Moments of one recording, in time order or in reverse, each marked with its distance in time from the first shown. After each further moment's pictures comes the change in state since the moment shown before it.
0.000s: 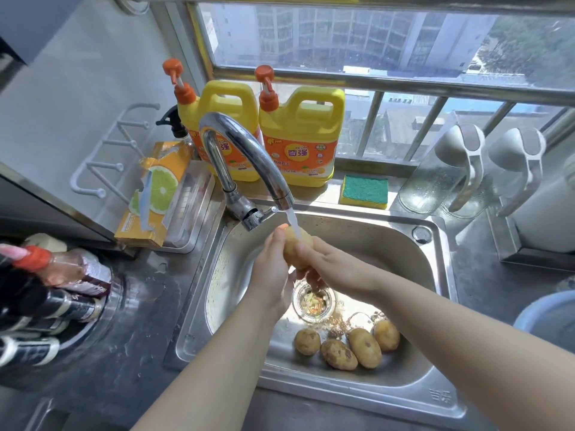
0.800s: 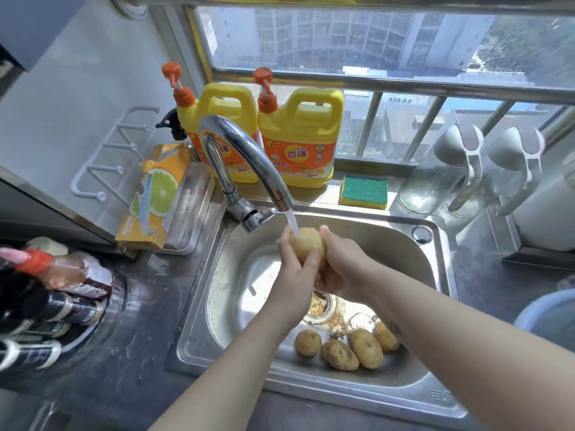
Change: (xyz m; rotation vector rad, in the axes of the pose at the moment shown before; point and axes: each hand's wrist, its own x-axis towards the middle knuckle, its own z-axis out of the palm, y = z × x) left_hand -0.020 -0.014 0.004 0.580 -0.171 0.187; right_hand 0.012 -0.003 0.002 0.603 0.304 0.433
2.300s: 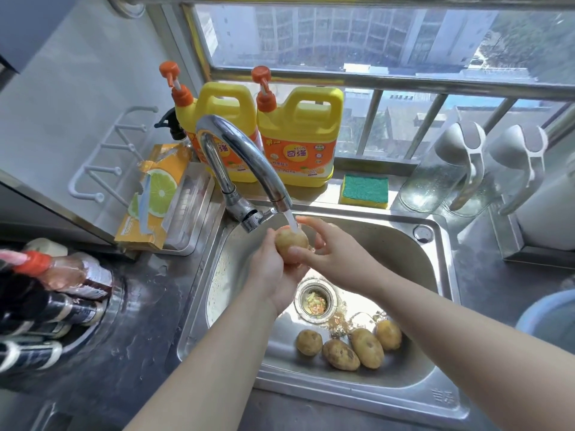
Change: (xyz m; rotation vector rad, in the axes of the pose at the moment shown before) left_hand 0.026 0.022 -0.016 -0.858 0.181 -0.381; right_hand -0.011 -0.009 -0.011 -0.885 0.021 -0.610
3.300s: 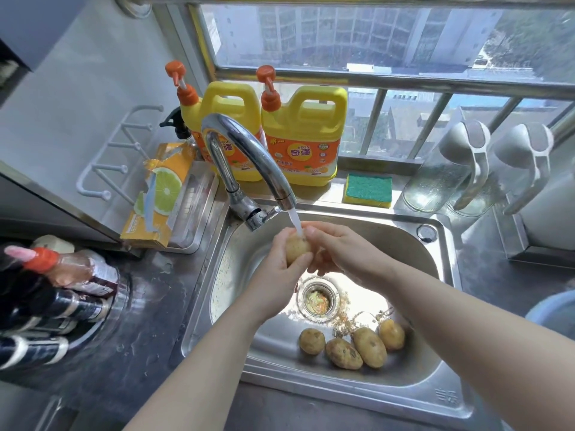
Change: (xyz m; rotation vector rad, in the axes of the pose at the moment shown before) left_hand -0.017 0.001 -0.030 1.016 -0.236 0.412; right_hand 0.007 0.007 -0.002 0.616 -0.188 0.091
